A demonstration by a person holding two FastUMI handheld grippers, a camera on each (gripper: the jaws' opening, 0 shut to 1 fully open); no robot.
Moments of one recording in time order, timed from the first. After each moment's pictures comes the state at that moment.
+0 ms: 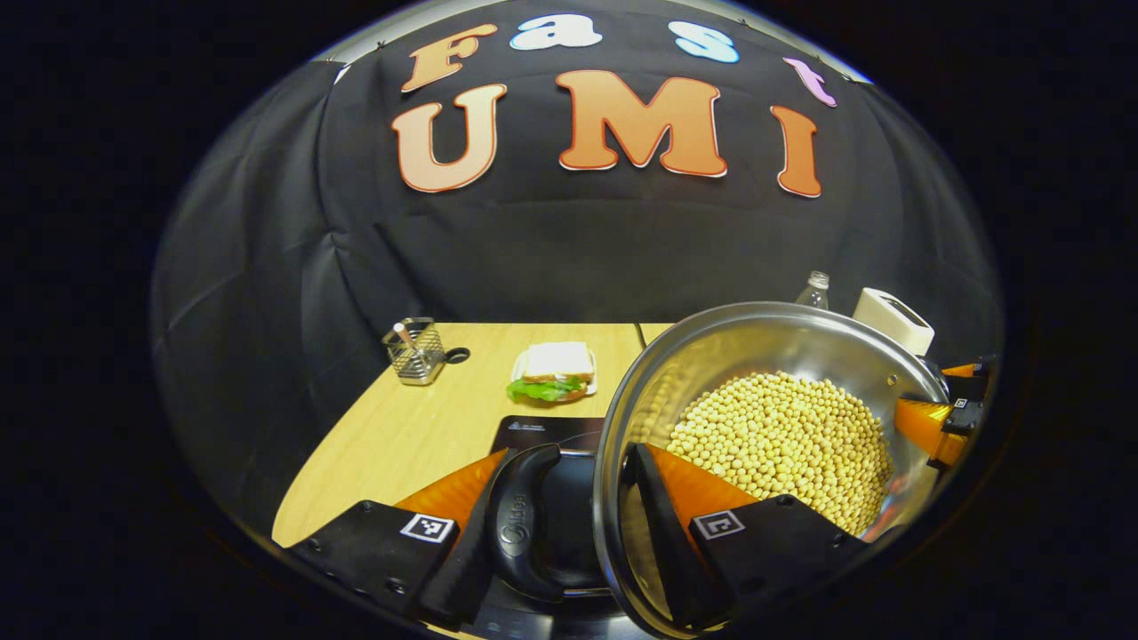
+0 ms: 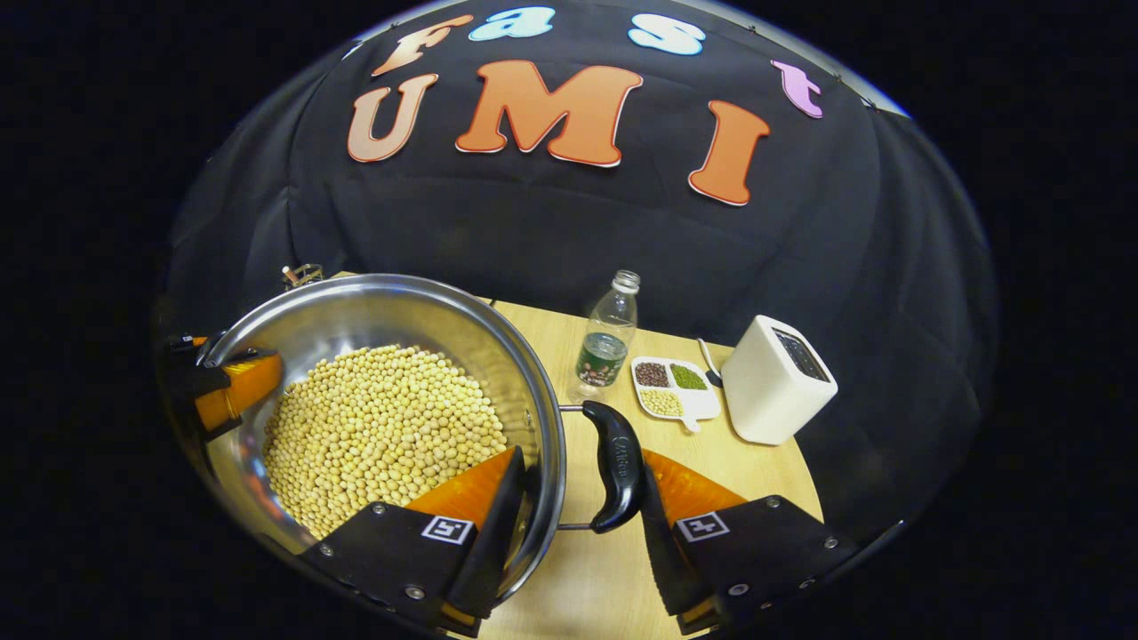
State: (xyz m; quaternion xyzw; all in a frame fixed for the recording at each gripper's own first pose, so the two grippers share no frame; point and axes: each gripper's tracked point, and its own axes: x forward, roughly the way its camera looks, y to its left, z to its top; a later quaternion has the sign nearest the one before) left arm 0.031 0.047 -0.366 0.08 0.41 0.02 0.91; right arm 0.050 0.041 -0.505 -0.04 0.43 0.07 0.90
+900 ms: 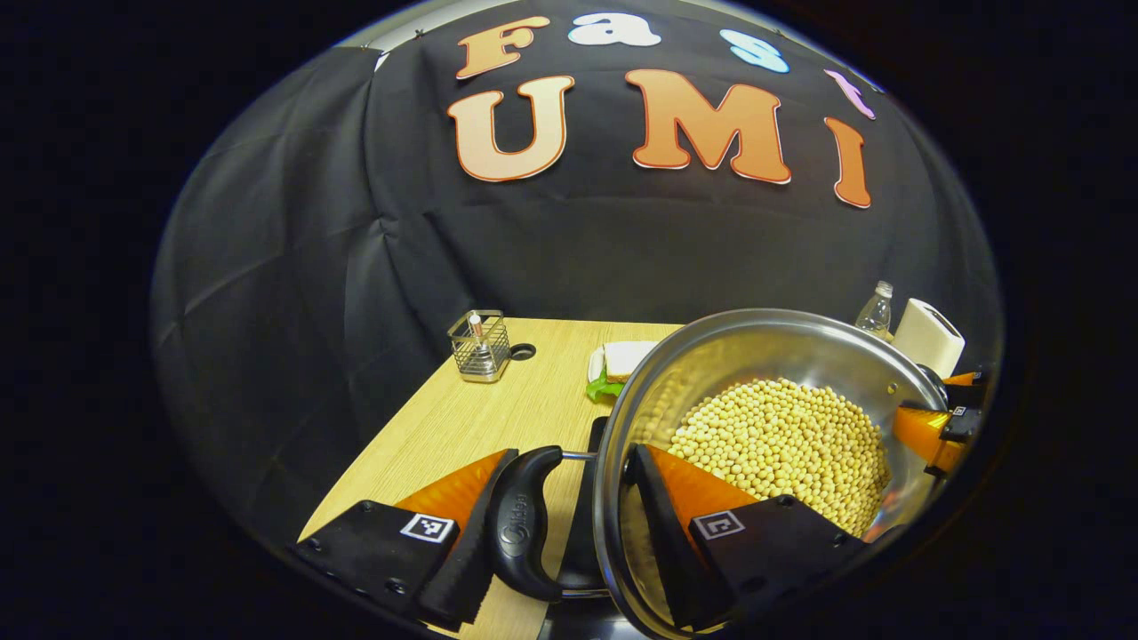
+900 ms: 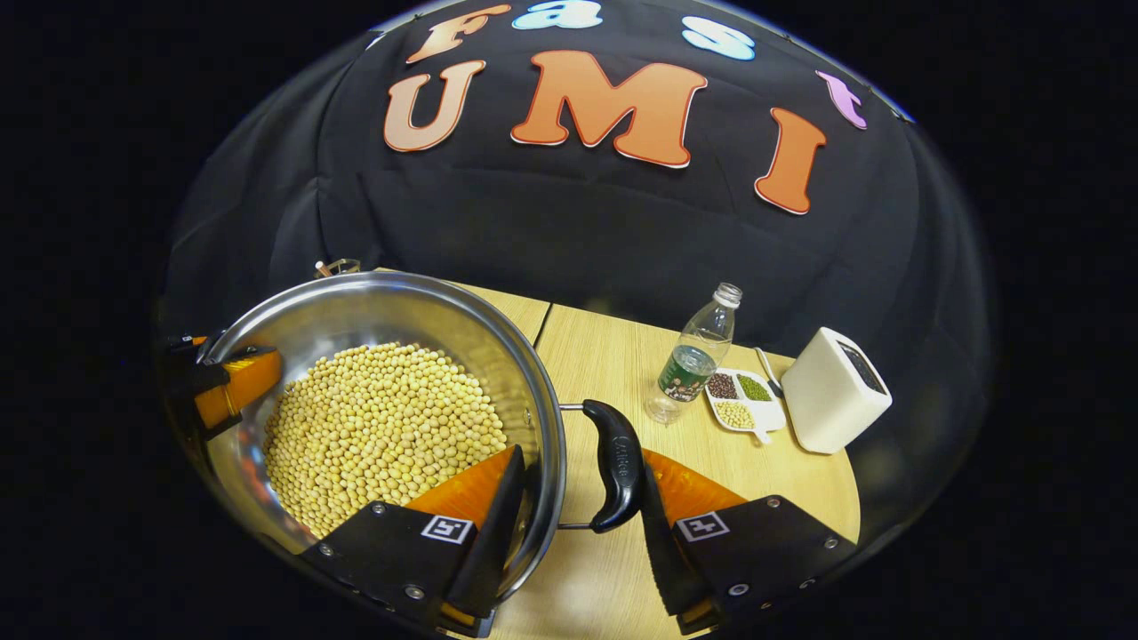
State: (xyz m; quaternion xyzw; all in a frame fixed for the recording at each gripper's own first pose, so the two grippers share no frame) left arm 0.043 0.134 -0.376 0.09 0.41 0.06 0.91; right arm 0.066 0.036 -0.517 -0.03 0.44 0.10 0.89
